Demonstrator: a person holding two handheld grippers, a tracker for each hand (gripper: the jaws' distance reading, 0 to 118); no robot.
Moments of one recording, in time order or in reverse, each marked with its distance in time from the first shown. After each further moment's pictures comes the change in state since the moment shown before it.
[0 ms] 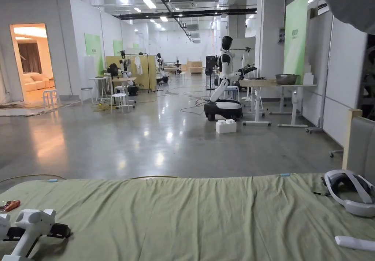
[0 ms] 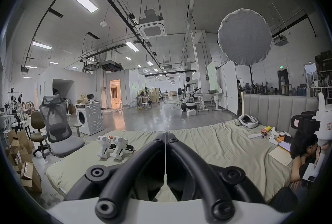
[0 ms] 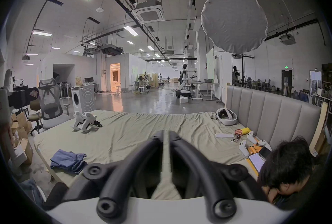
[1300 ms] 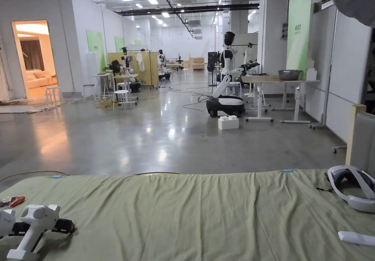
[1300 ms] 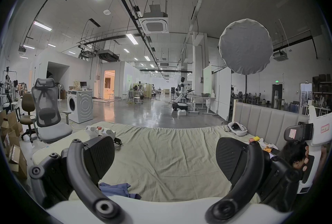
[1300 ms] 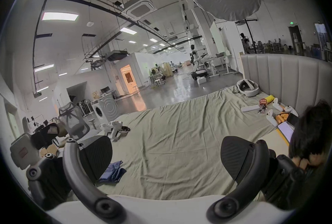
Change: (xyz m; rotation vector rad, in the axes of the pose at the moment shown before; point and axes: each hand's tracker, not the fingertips) left arm -0.007 0.002 -0.004 -0.027 -0.069 0.133; right arm -0.008 0.033 -0.011 -0.143 0.161 -0.305
